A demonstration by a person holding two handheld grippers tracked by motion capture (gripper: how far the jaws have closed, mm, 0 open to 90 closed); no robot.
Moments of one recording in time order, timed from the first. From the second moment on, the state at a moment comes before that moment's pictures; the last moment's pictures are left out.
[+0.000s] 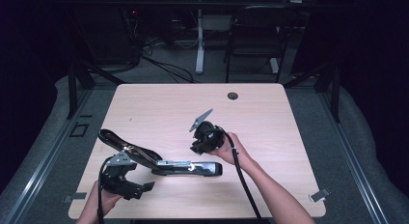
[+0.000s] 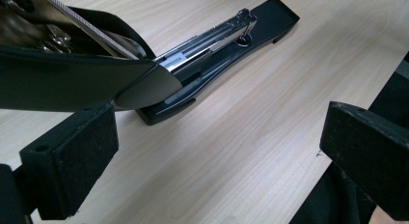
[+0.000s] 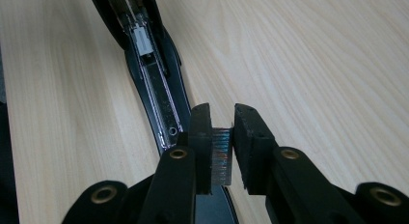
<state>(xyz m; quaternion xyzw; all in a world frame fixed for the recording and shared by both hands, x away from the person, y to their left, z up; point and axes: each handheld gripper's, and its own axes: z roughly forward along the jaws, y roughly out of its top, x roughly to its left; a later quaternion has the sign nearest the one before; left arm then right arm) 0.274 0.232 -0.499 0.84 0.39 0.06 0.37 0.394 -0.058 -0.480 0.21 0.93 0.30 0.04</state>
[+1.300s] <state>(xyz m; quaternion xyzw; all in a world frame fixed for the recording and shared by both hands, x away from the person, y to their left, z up) 0.274 0.230 -0.498 0.85 0.37 0.07 0.37 0.393 -0.009 -0.482 0.09 0.95 0.30 0.01</state>
